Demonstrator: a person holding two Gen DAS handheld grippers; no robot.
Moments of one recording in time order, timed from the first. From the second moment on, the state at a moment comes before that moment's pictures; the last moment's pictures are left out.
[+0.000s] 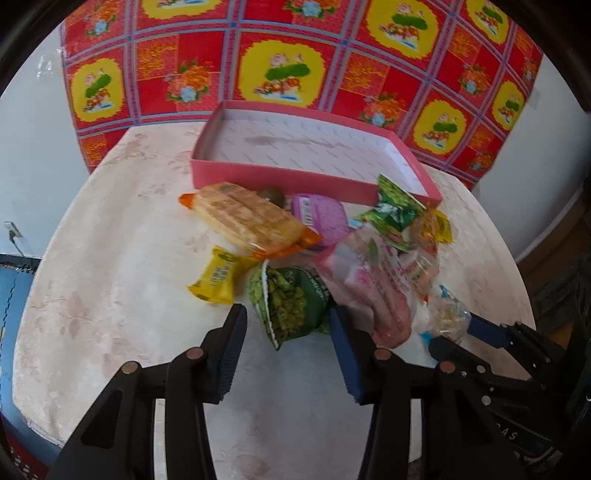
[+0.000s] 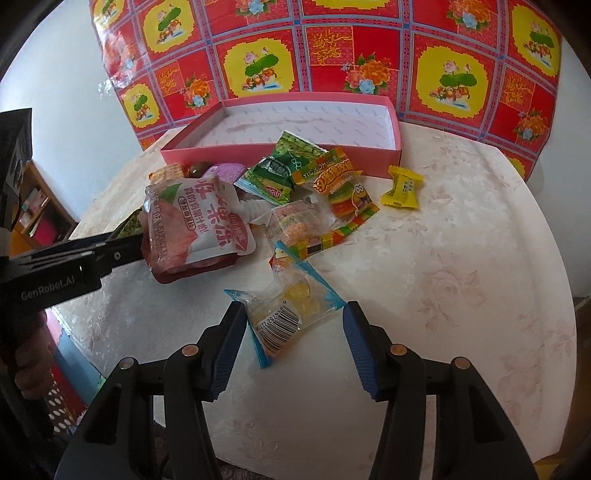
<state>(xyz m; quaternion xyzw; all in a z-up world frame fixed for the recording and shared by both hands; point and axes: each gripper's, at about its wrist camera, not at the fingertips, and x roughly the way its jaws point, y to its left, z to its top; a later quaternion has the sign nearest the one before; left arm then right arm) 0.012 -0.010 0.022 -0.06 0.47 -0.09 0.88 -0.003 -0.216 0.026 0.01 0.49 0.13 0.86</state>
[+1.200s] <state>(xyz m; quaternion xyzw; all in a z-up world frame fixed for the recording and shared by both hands) 0.003 0.007 0.035 -0.06 0.45 -0.08 0.89 -0.009 -0.217 0.050 0.01 0.46 0.14 0.88</state>
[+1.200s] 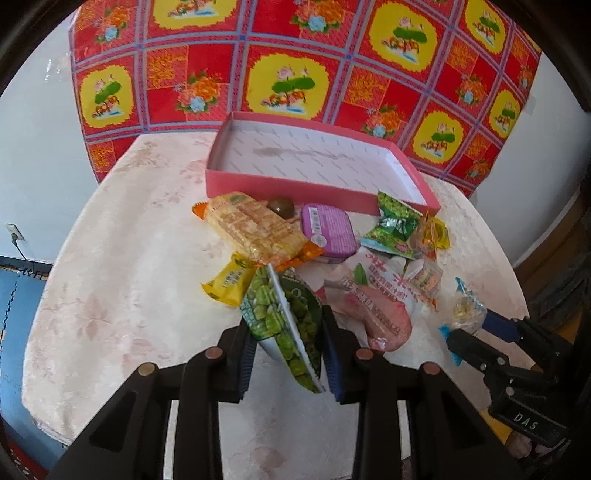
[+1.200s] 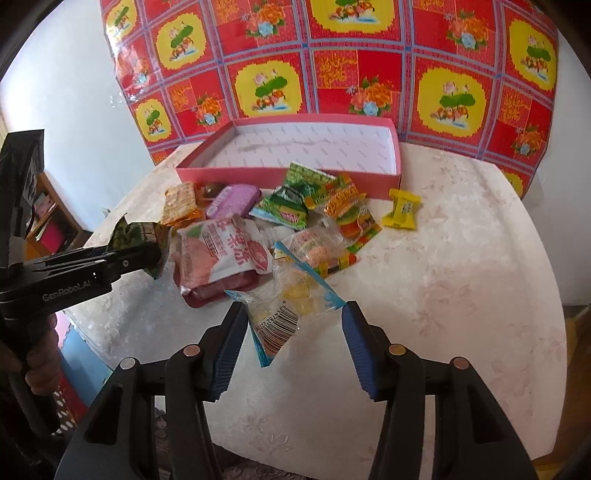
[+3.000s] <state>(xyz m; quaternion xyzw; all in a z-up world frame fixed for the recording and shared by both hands) 0.155 -0.031 0.076 -0.03 0.43 -0.07 0.90 0.157 -0.250 0.084 0.06 0.46 0.14 0.88</state>
